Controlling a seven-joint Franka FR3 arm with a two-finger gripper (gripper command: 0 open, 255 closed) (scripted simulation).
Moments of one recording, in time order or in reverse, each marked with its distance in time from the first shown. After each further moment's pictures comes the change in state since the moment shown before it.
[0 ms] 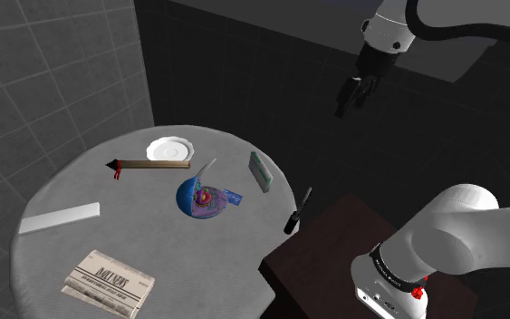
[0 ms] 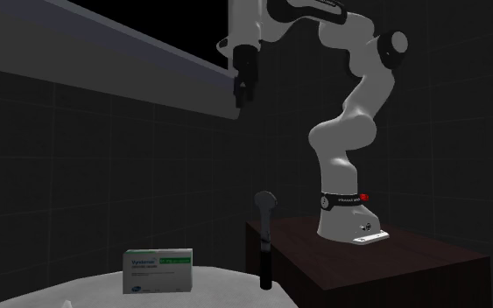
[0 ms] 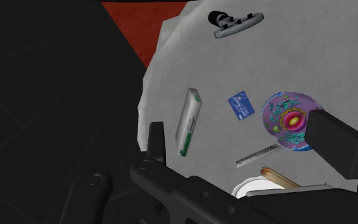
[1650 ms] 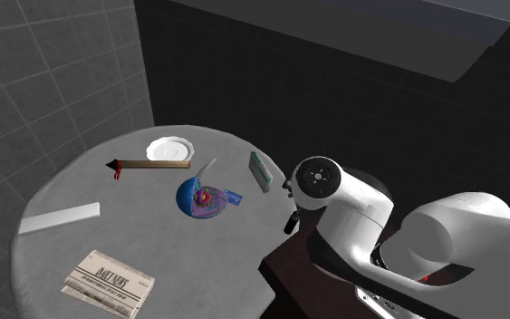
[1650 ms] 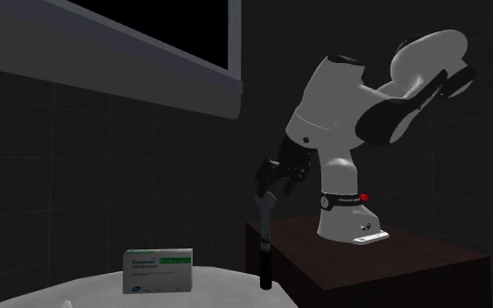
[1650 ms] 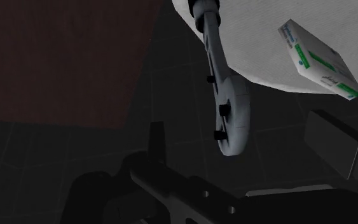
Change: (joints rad) arm -0.296 -0.237 1.257 -0.523 0.420 0.540 1.630
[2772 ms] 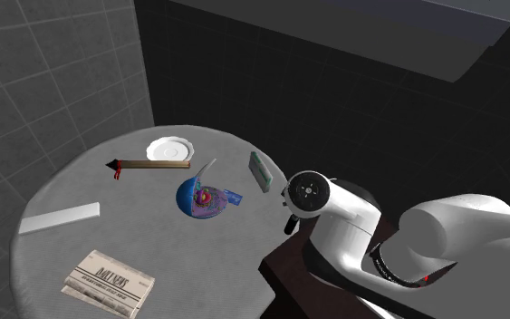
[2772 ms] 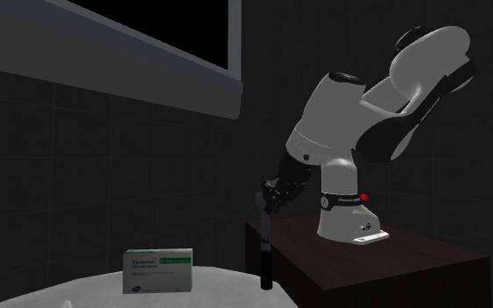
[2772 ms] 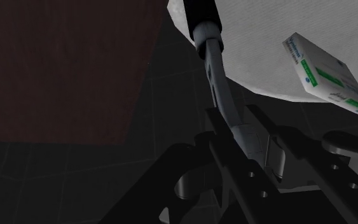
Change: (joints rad) arm -0.083 0.073 0.139 -0.004 0.043 0.109 0.062
